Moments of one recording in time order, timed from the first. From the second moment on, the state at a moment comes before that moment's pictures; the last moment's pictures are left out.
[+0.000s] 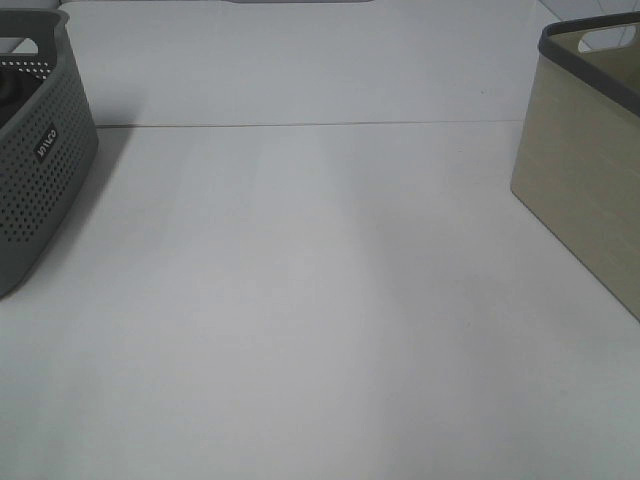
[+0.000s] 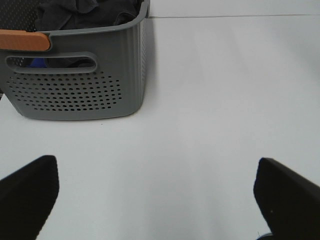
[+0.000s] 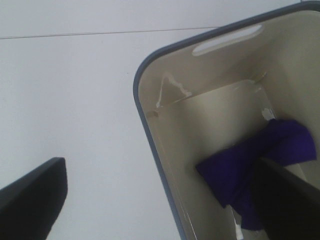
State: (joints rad) left arm 0.00 -0.01 -0.50 -0.05 1.05 0.02; right arm 0.12 1.74 -1.93 -0.07 1.21 0.15
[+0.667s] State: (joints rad) left arm 0.00 -0.01 -0.50 -0.05 1.05 0.02; right arm 0.12 0.73 -0.94 -0.14 1.19 0.17
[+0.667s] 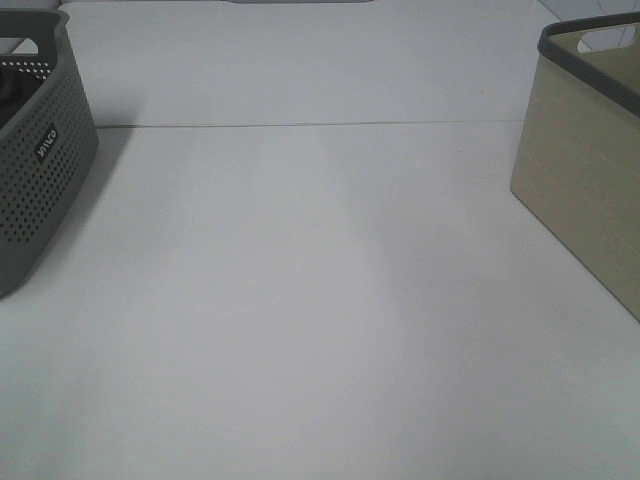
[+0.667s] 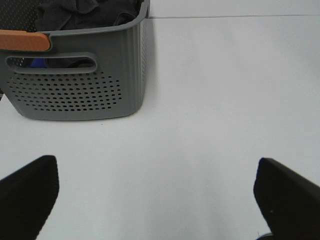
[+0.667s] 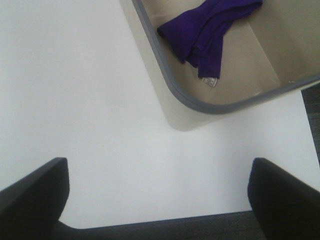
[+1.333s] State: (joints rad) left arm 0.00 -0.01 -0.50 -0.05 1.05 0.02; right arm 0.12 0.01 -0.62 -0.16 1.22 0.13
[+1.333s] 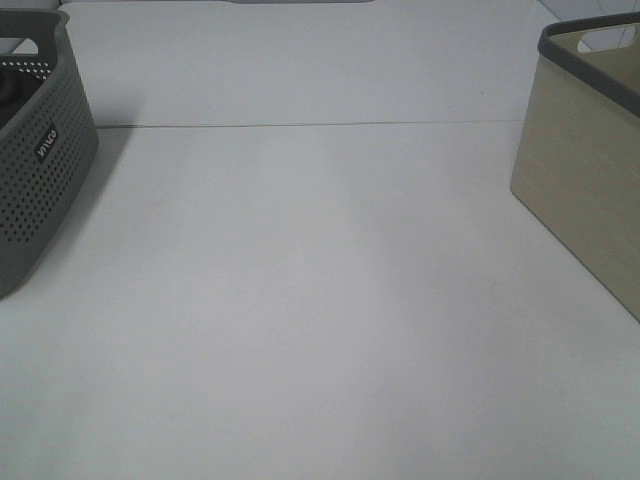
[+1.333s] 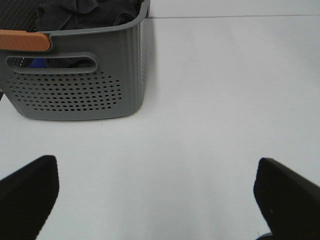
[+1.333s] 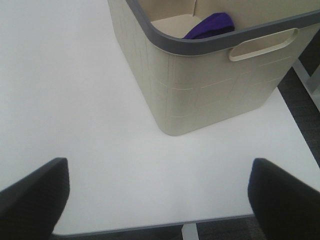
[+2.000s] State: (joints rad) left arm 0.00 -0.01 -0.50 -0.05 1.05 0.02; right arm 0.12 0.00 -0.46 -0.04 1.12 0.01
